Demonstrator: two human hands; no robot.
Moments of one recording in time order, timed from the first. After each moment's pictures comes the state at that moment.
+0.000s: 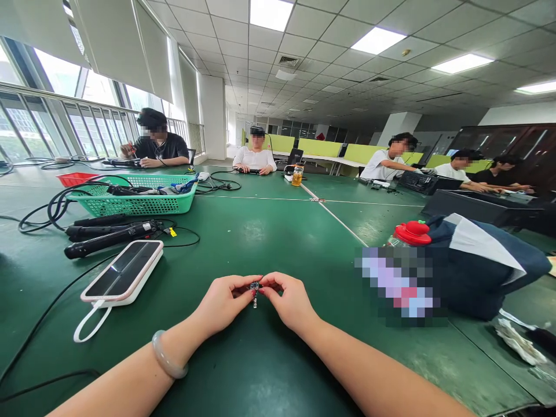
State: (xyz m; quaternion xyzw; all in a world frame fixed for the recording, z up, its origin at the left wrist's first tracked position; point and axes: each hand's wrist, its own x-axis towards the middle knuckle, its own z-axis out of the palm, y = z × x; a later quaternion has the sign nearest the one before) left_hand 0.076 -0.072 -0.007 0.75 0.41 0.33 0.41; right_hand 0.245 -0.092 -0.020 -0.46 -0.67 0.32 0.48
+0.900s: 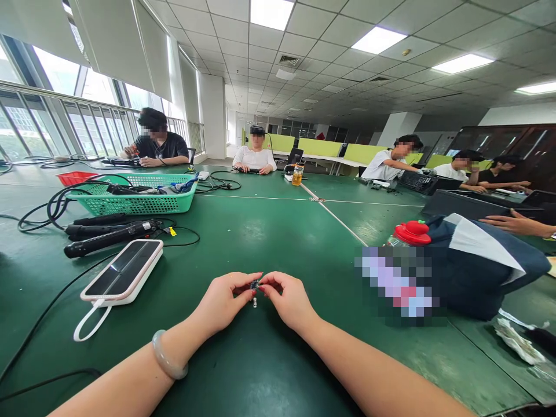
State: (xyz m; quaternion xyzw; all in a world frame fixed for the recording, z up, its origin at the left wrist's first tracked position) left_hand 0.076 -0.071 -0.007 0.78 0.40 0.34 0.35; right_hand 0.248 -0.090 -0.022 -0.48 -0.68 0.30 0.46
